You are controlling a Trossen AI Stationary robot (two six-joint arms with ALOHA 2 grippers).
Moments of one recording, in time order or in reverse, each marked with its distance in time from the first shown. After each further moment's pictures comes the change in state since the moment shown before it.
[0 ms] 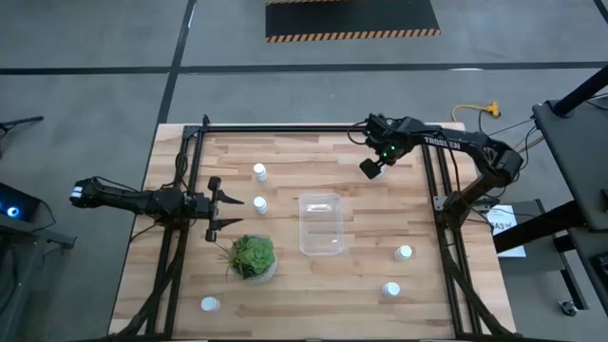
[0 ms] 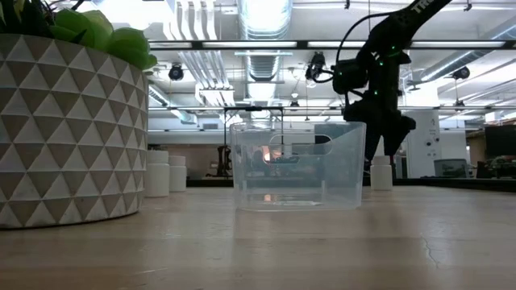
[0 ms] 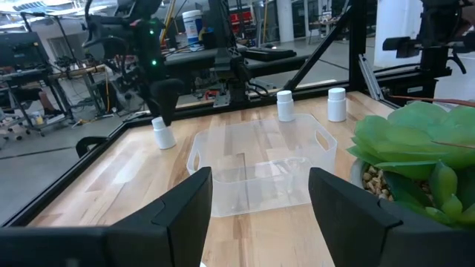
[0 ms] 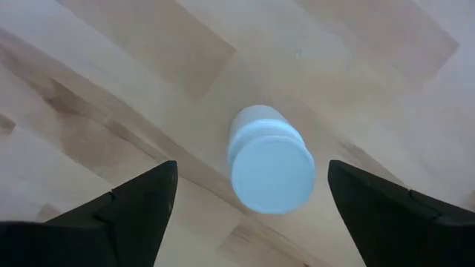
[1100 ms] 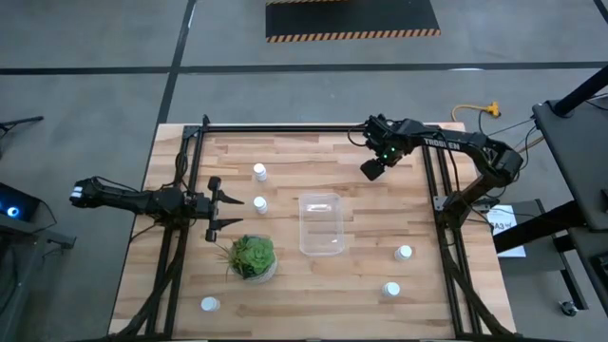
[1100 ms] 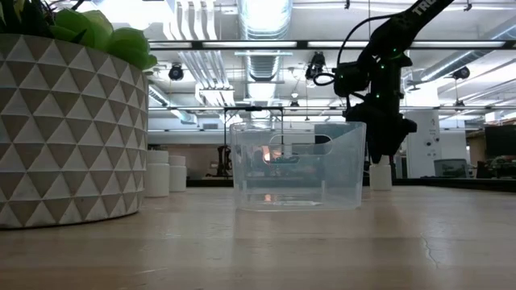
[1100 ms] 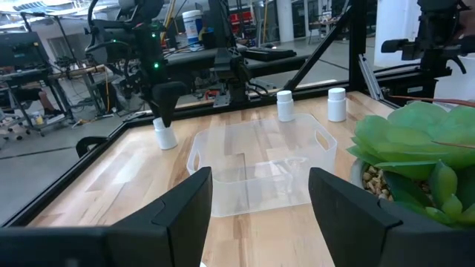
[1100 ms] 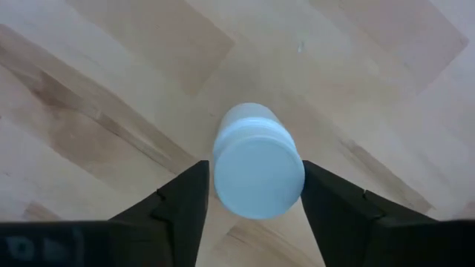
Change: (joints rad) left arm 0.000 0.000 0.000 0.000 0.000 0.000; right arm -0.001 0.001 -0.022 0.015 0.002 -0.021
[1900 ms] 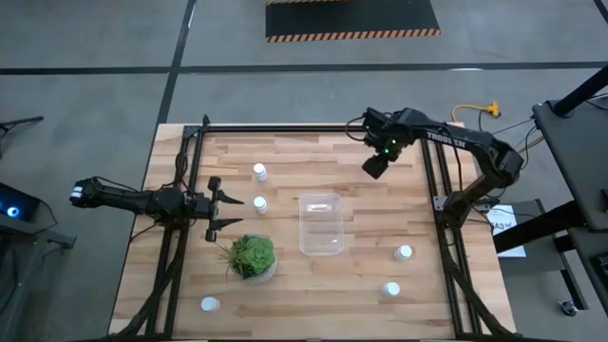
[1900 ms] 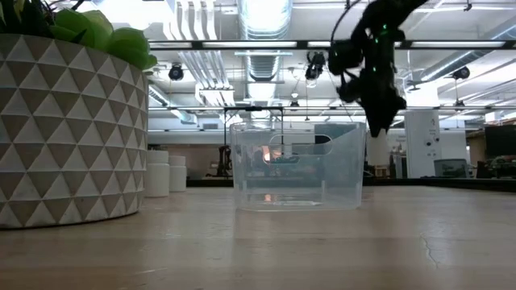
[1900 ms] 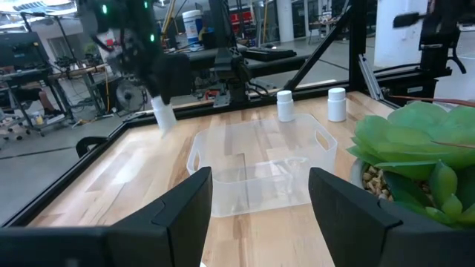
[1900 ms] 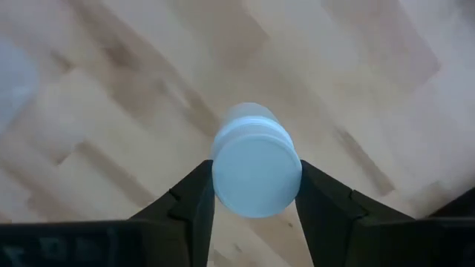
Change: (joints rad) left arm 0.000 0.000 0.000 0.000 0.000 0.000; right arm 0.054 -0.010 0.219 -0.269 -0.033 -0.126
